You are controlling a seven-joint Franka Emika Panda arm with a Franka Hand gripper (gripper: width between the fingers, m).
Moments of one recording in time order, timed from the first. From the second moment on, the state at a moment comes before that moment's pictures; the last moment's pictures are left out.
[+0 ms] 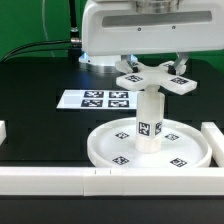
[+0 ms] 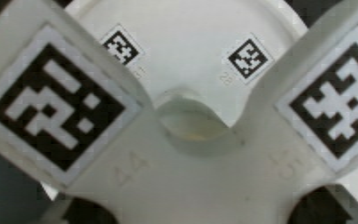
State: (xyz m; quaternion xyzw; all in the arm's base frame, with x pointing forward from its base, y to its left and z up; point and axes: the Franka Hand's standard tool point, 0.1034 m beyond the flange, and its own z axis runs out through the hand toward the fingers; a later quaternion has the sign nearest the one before) arm 0.567 0.040 0.118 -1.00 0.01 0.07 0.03
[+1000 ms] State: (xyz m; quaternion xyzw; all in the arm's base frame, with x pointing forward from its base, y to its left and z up) arm 0.559 0.035 0.105 -1.00 0.04 0.01 0.04
